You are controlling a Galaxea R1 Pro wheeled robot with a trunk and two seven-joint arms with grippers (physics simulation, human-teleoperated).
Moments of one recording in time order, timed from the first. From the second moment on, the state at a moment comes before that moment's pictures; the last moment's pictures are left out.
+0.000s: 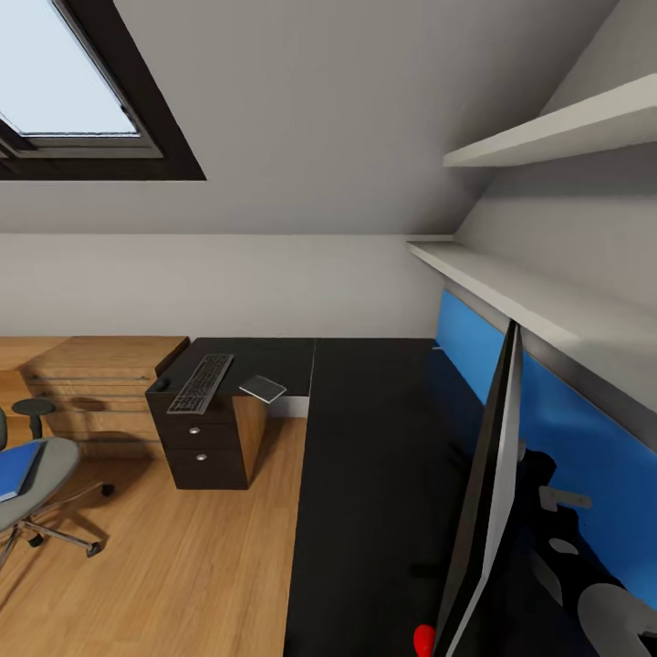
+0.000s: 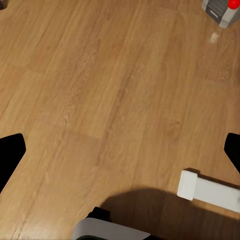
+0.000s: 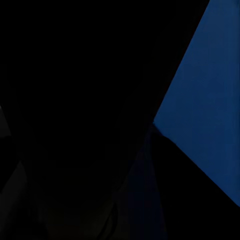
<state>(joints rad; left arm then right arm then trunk) 0.07 -0.02 -0.39 -0.82 0.41 -0.15 0.51 -0.70 -0.26 -0.18 -0.19 0.03 -0.35 -0.20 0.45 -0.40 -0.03</state>
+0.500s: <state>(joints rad) 0.07 -0.02 -0.39 -0.82 0.41 -0.15 0.51 -0.70 -0.26 -0.18 -0.19 0.03 -0.35 -0.20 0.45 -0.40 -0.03</state>
